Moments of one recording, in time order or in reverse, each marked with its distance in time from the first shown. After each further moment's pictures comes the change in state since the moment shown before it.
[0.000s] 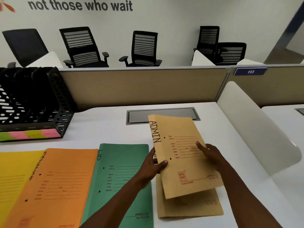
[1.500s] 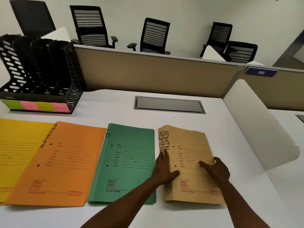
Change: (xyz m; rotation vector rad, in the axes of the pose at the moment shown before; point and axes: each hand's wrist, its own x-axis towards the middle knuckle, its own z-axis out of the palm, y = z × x) left_hand -0.028 -0.068 0.039 0.747 0.074 -0.021; right_hand -0.038 0.096 0.037 -0.431 0.268 0.056
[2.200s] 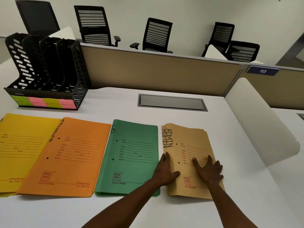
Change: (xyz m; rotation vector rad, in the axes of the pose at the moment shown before) left_hand -0.029 -0.011 0.006 -0.021 -0.035 -0.028; right_hand -0.046 -0.007 0.045 -0.134 0.018 0.012
